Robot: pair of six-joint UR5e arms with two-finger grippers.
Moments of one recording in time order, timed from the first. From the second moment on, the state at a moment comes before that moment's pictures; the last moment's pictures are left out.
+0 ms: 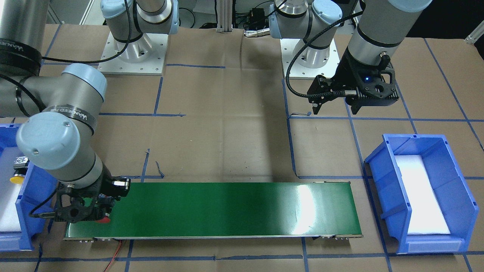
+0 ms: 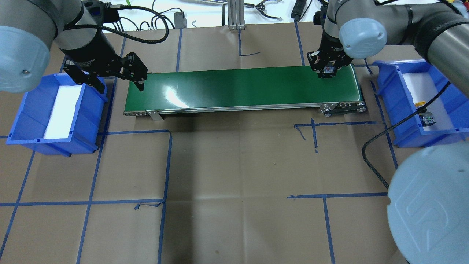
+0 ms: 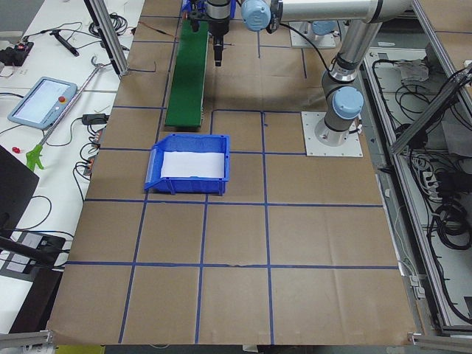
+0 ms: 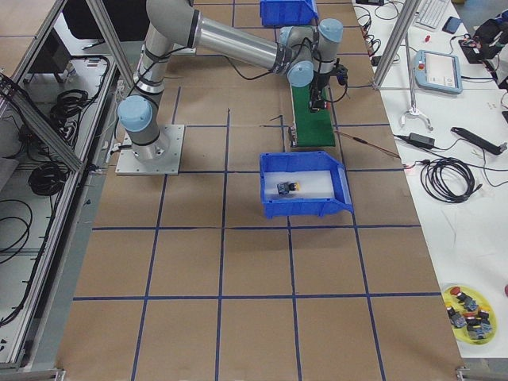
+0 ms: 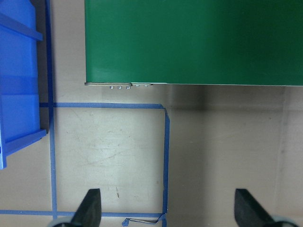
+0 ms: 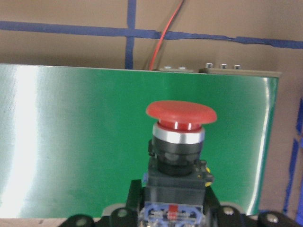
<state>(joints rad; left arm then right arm) -1.53 -1.59 -1.60 -1.49 1.57 0.02 1.53 -1.12 1.44 -1.91 -1.66 -0.10</state>
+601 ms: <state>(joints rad) -1.53 -1.59 -1.60 -1.49 1.58 0.02 1.25 -1.24 1.43 -1.90 -1.64 -0.42</state>
